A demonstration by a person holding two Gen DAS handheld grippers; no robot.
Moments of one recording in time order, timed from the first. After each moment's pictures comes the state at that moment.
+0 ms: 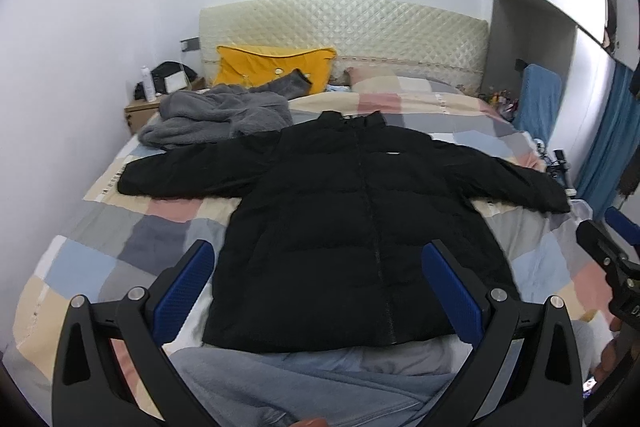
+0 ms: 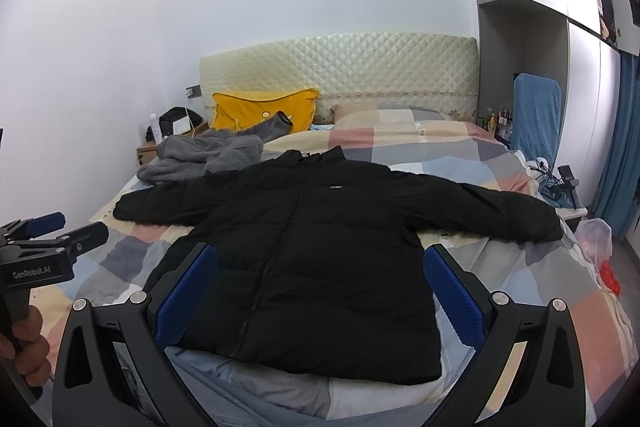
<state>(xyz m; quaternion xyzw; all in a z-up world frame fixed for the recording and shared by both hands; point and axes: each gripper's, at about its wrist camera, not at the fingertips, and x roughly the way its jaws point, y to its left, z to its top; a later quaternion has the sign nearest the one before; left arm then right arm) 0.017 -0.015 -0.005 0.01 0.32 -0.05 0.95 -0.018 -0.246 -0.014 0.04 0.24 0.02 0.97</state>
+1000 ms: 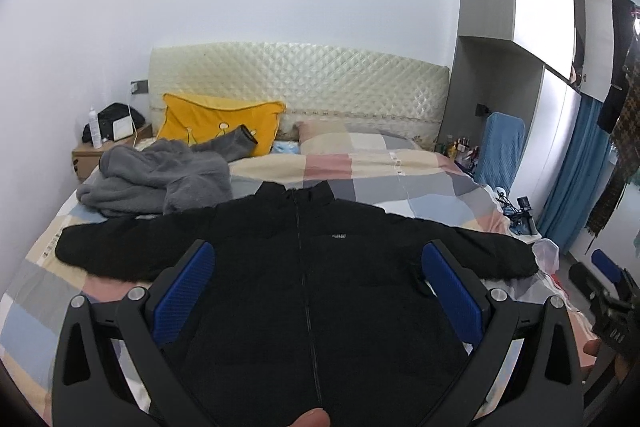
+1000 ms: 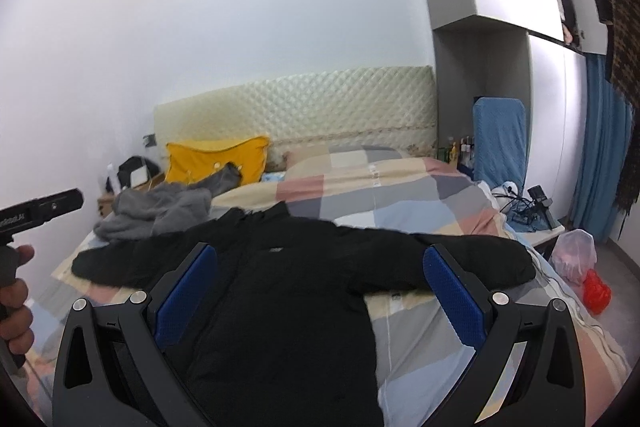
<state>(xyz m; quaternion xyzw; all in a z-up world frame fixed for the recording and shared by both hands) 0.129 -0.063 0.043 -0.02 0.23 -0.13 0.96 0.044 -0.340 0.000 0.07 0.16 -0.06 0.98</state>
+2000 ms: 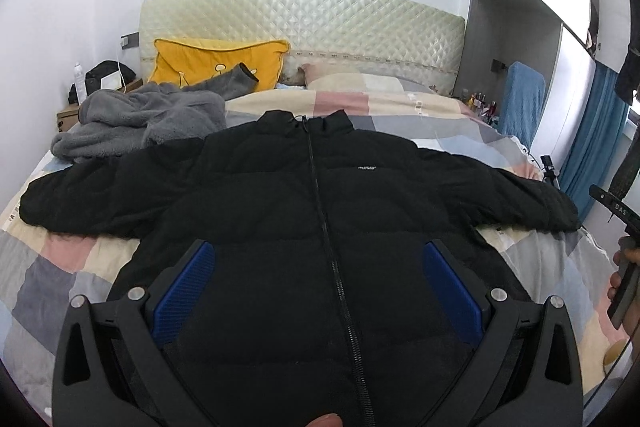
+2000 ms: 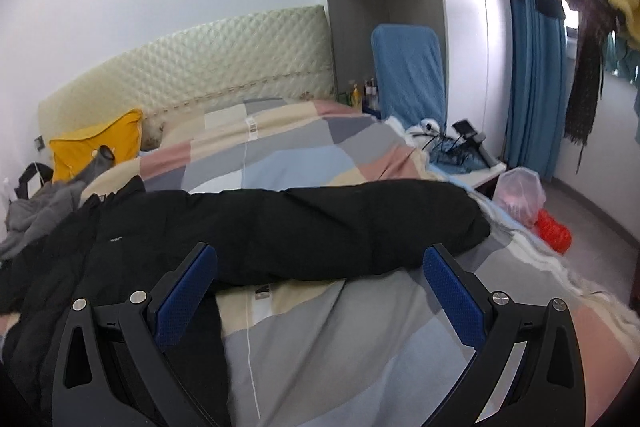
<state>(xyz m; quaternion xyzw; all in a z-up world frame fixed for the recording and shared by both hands) 0.198 -0.064 -0.116 -0.01 0.30 -0.13 0.95 0.143 -0.502 -0.135 0.13 0.24 -0.21 0.94</state>
